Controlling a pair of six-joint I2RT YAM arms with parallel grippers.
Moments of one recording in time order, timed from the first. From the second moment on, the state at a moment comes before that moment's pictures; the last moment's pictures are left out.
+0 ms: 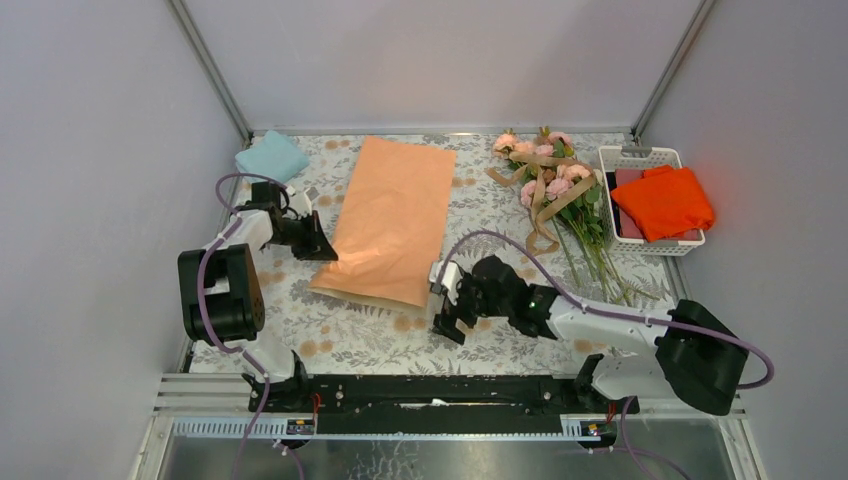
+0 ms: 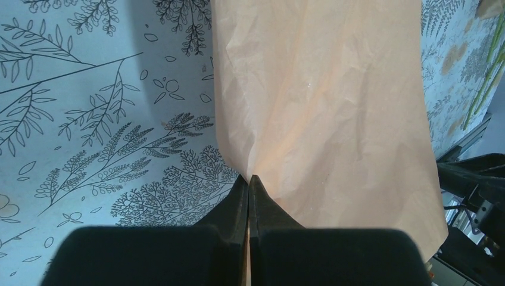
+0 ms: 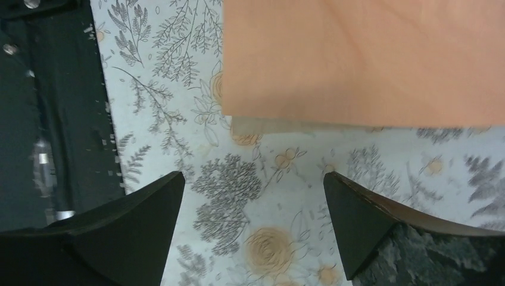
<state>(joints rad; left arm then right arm) 0.19 1.65 1.00 -0.63 0.71 0.03 0.94 1.29 0.64 0.01 -0.30 -0.14</state>
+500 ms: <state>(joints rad) 0.18 1.64 1.00 -0.62 0.71 0.03 0.96 1.47 0.52 0.62 -0.21 -0.49</state>
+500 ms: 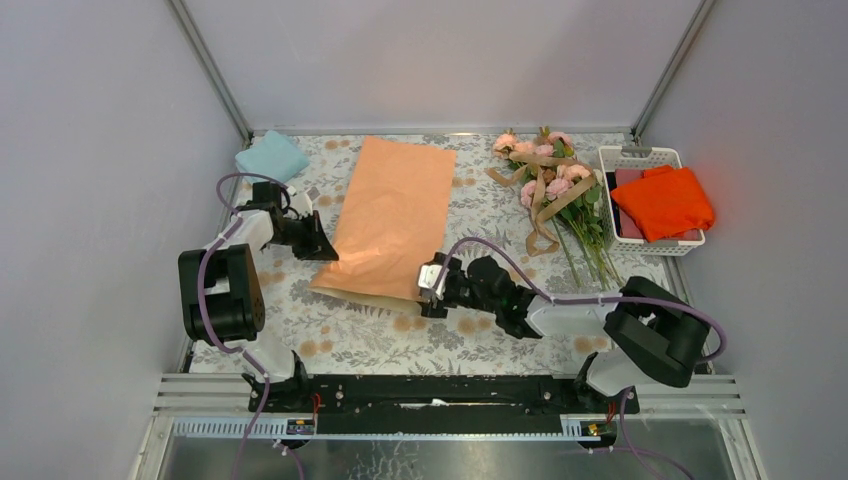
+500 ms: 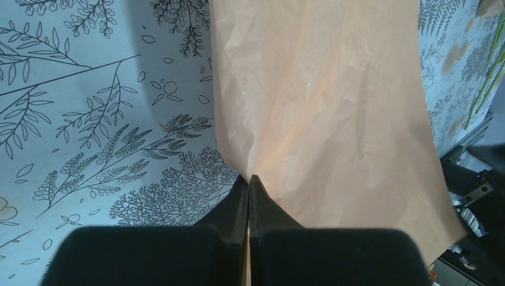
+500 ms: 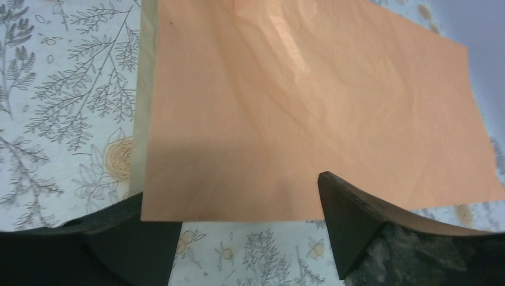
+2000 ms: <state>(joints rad) -0.18 1.24 1.20 -0.75 0.62 0.54 0.85 1.56 1.23 0.00 -0.25 -0.52</state>
